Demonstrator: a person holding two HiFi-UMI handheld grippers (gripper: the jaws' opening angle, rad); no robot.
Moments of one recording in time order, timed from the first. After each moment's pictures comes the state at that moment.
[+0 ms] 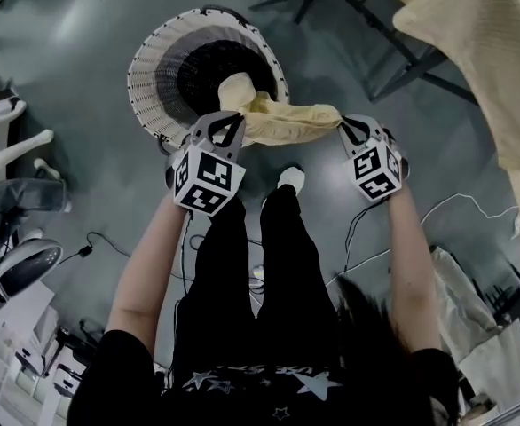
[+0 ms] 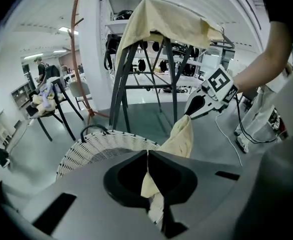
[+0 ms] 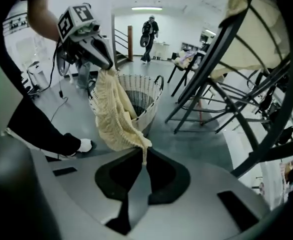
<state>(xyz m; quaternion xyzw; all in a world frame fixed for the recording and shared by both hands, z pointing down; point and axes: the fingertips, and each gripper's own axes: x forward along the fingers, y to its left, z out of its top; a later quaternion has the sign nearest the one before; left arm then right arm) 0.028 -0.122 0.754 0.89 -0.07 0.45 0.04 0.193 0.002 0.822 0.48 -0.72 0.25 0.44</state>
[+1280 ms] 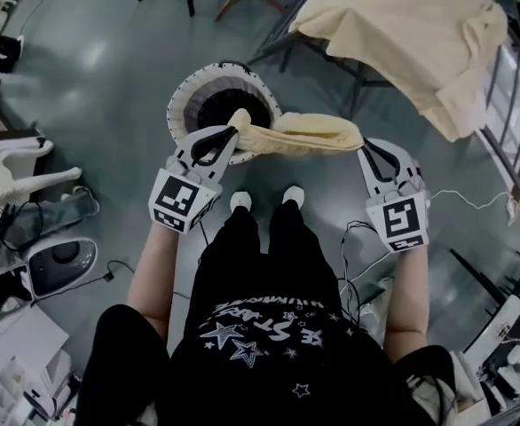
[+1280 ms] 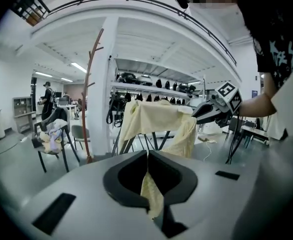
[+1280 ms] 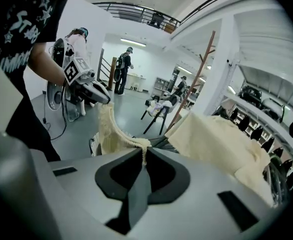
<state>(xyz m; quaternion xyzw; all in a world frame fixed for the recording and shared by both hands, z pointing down) -0.014 -0.110 0.442 0.98 -0.04 0.21 0.06 0.147 0.043 0.423 0.63 -0.68 0.11 0.35</state>
